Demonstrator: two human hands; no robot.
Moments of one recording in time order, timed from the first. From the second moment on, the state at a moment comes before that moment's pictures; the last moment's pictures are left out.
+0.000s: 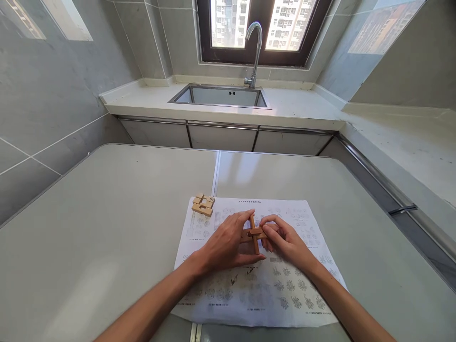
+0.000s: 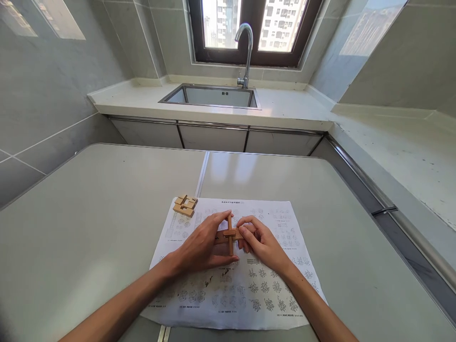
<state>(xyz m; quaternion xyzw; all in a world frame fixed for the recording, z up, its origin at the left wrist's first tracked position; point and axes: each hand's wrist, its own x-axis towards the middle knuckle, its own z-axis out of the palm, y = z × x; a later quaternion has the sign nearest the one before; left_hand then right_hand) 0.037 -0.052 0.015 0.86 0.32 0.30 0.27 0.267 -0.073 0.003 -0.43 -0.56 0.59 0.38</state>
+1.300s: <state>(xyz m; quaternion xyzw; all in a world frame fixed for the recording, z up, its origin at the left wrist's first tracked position) 0.031 -0.051 0.010 0.83 0.34 0.30 0.32 0.242 -0.081 0.002 -0.46 -0.51 0.61 0.39</state>
